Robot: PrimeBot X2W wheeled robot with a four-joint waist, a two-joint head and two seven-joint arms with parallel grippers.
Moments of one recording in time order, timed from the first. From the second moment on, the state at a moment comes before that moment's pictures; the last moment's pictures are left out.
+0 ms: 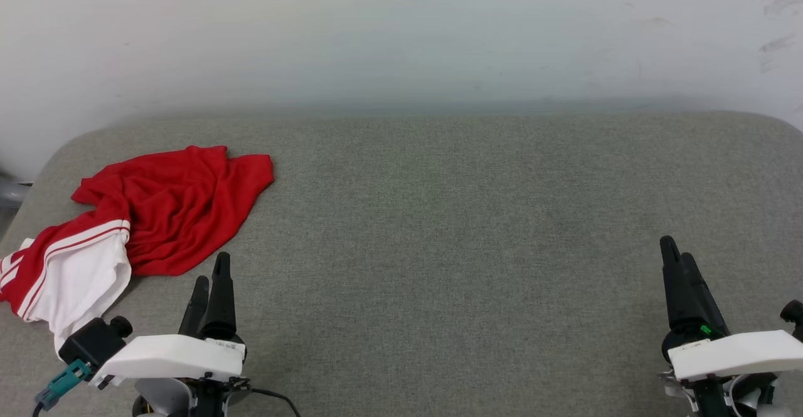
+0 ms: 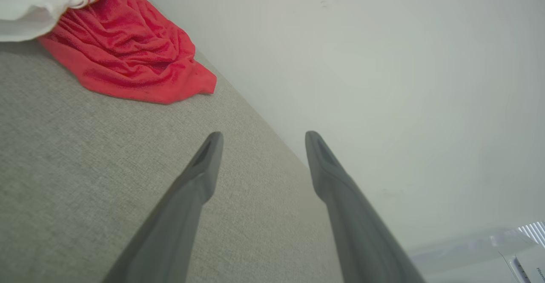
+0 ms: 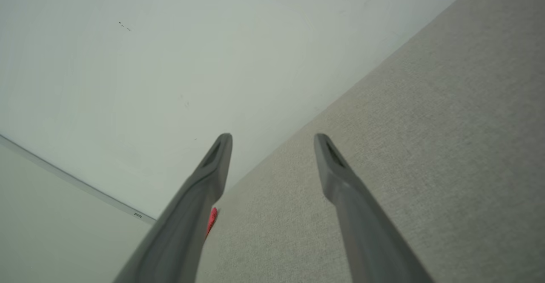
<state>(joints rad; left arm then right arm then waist) -0.05 0.05 0.06 0.10 -0.96 0.00 -0.04 -0.04 -0.05 -0.08 0.10 0.91 0.13 -0.04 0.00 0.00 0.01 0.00</state>
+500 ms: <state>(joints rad) -0.03 0.05 0.02 0.08 -0.72 0.04 -0.09 -0.02 -0.05 -0.05 0.07 0.68 0.13 -0.09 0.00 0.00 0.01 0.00</state>
